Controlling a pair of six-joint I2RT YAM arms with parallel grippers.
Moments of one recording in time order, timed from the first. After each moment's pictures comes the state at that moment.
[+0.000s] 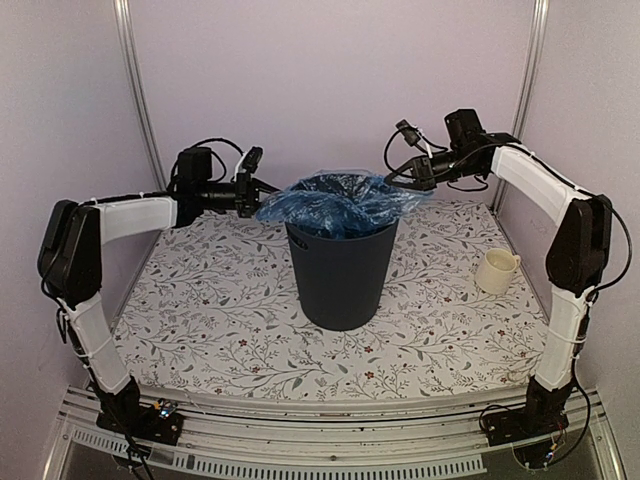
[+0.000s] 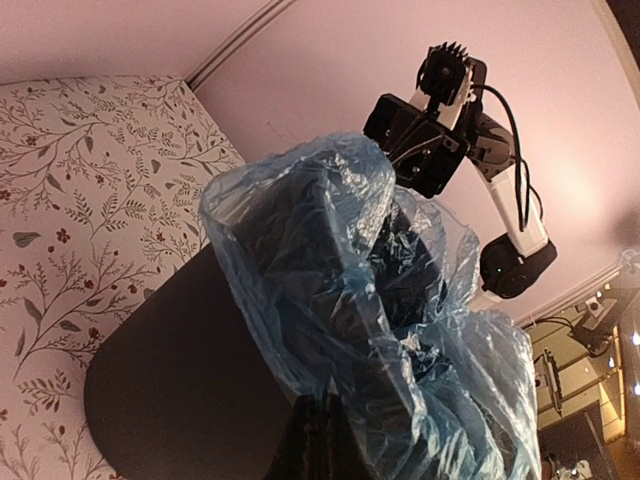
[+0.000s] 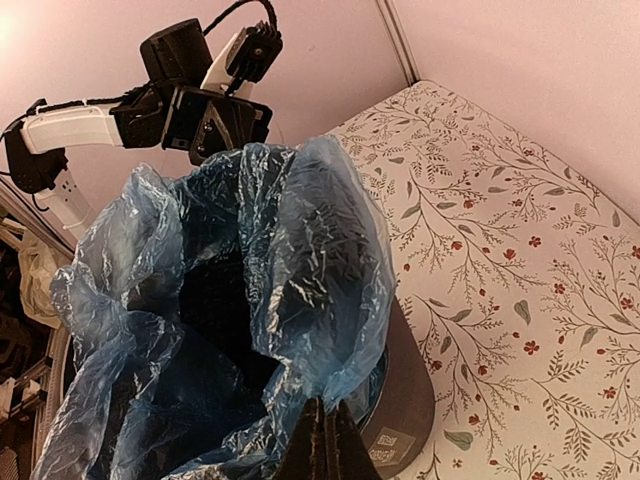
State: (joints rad) left arm -0.33 1.84 1.36 0.25 1.09 -0.69; right arm 0.31 1.98 1.98 -0.77 -0.98 -0.24
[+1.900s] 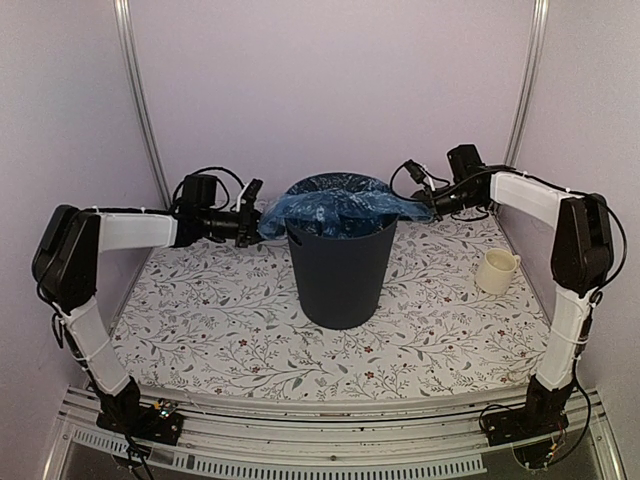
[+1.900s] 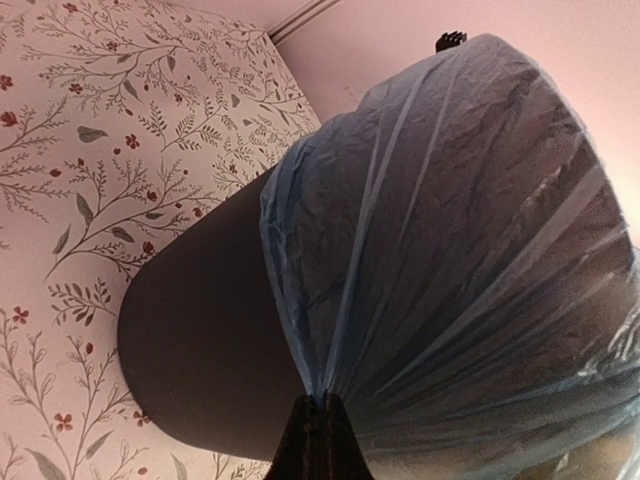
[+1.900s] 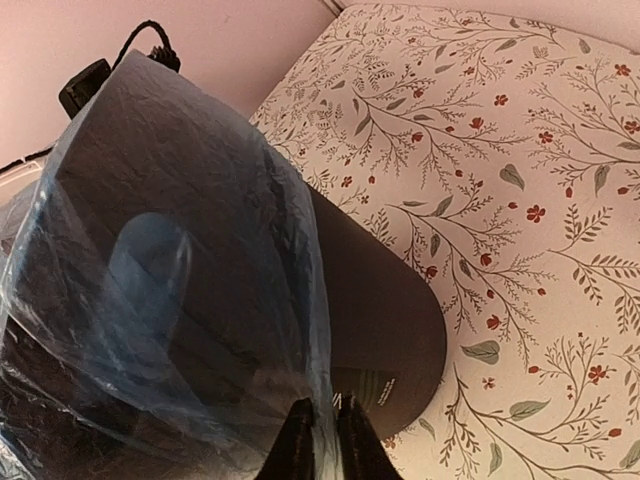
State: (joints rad) left arm -0.35 1.80 1.17 0.17 0.95 -0.59; right arm 0.27 1.96 1.67 -0.60 -0.95 -0.02
